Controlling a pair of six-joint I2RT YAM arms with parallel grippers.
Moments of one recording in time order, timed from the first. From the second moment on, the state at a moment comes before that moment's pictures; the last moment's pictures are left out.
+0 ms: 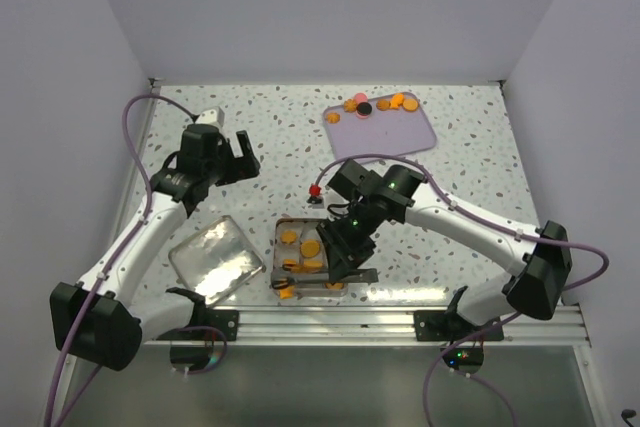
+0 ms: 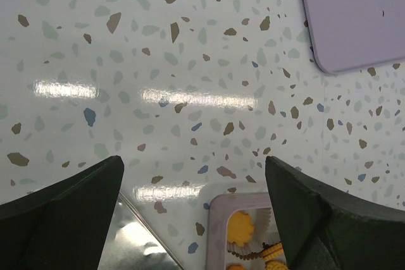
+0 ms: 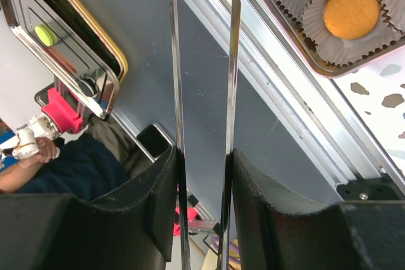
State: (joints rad) left arm -0.28 1.15 0.97 -0.48 -0.07 -0.46; right arm 0.96 1.45 1.32 -1.12 -0.57 0.43
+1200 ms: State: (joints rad) left arm -0.28 1.14 0.97 -0.50 -0.11 -0.44; right arm 0.97 1.56 1.73 -1.21 -0.37 0.46
